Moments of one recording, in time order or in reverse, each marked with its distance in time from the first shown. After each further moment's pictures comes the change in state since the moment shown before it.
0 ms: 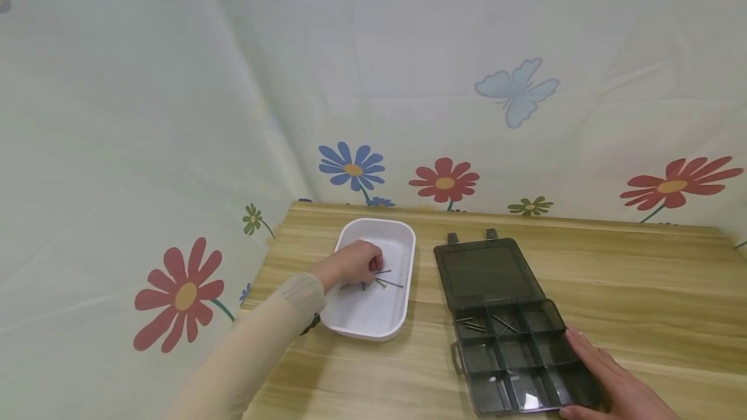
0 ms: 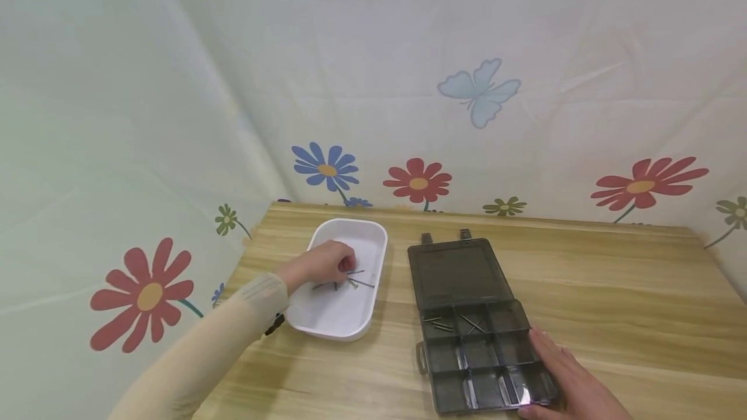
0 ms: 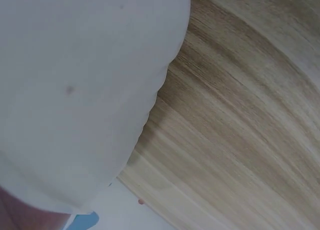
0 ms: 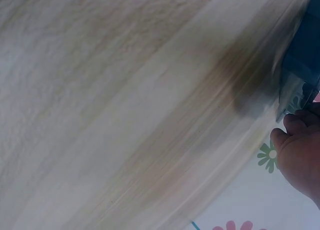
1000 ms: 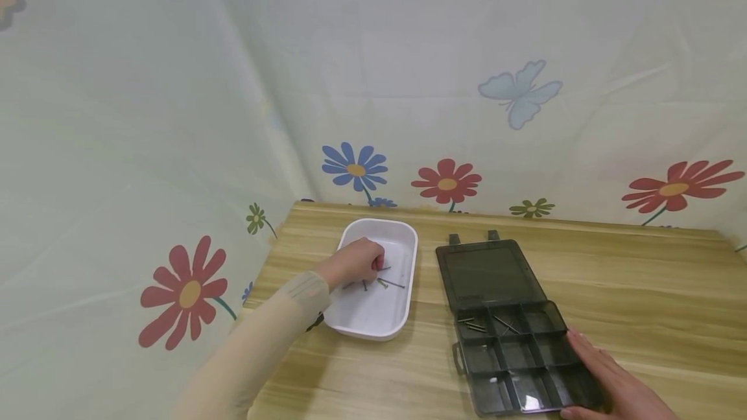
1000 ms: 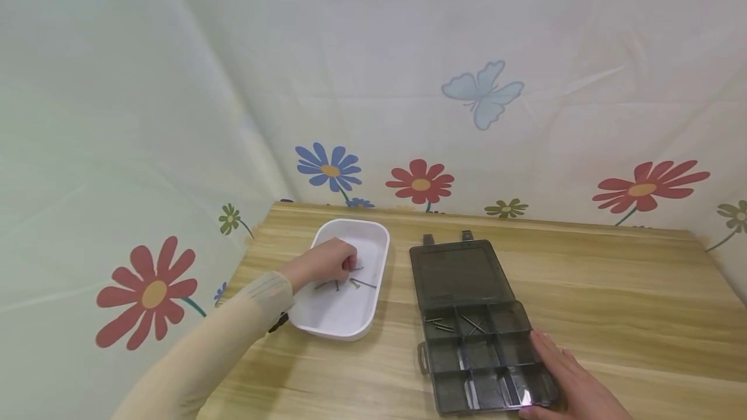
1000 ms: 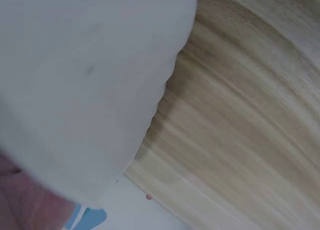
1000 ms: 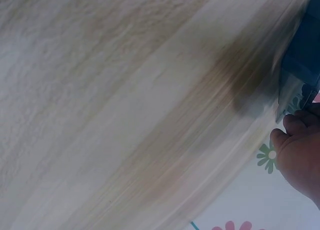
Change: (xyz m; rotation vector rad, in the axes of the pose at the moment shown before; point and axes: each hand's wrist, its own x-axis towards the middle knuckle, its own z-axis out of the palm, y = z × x) left_hand 0.000 0.001 -0.004 0.071 0.029 -0.001; right_hand -0.002 -0.005 -0.003 -0.091 -0.004 0.025
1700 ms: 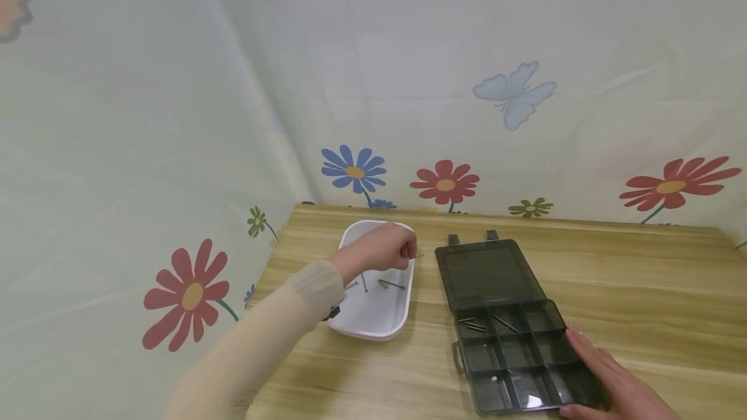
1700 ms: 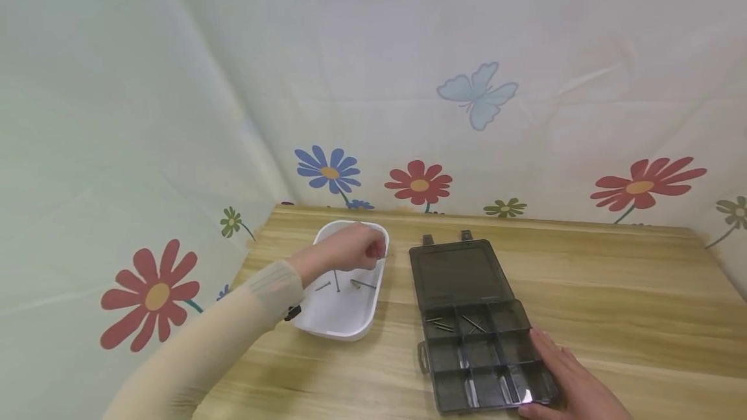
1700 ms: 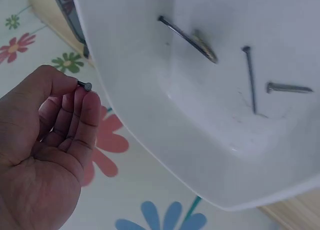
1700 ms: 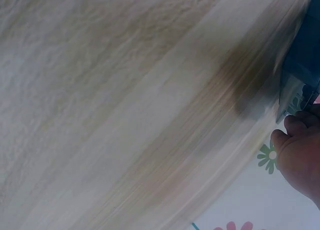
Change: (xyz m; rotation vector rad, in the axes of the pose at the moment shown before) left_hand -0.005 0.077 -0.054 -0.004 0.023 0.189; right_hand 0.002 0.002 0.000 -0.001 -0.015 -0.005
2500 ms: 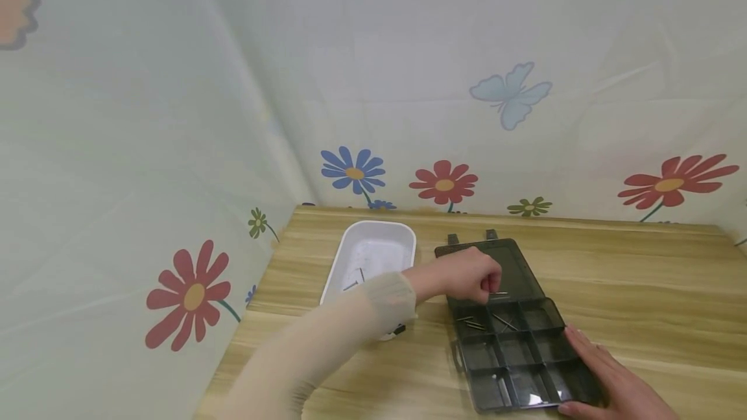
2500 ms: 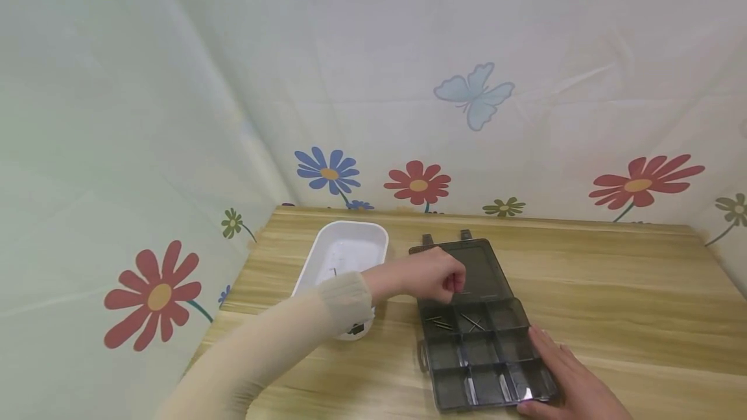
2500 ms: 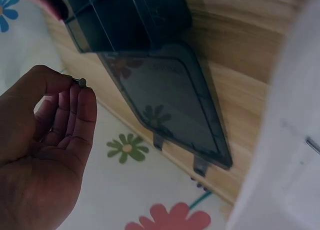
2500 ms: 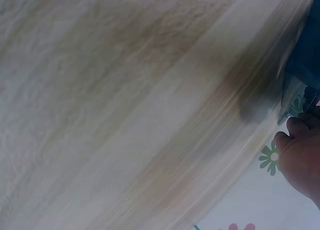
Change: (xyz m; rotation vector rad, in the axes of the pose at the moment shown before) left_hand 0.054 0.115 0.032 0.035 -0.122 0.287; right_hand 0.006 0.003 -0.001 0.111 -0.092 0.048
